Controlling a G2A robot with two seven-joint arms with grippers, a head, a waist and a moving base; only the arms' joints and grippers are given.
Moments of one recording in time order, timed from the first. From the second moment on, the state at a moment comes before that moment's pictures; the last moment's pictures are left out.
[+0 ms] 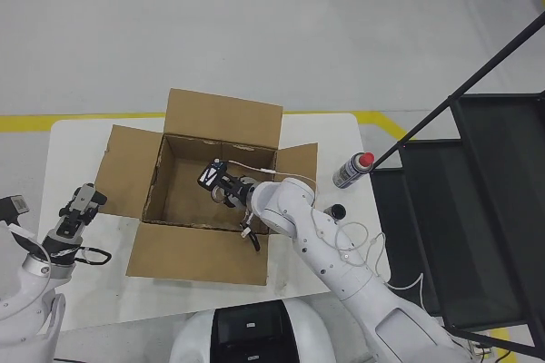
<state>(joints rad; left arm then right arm) 1.72 -1.03 -1.74 -1.76 -0.12 -0.57 -0.33 -1.02 -1.56 0.98 -1.40 -1.46 -0.35 0.76</state>
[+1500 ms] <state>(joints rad) 1.72 -1.03 -1.74 -1.76 -0.12 -0.57 -0.33 -1.61 -1.42 1.70 -2.02 -0.92 -0.75 0.68</state>
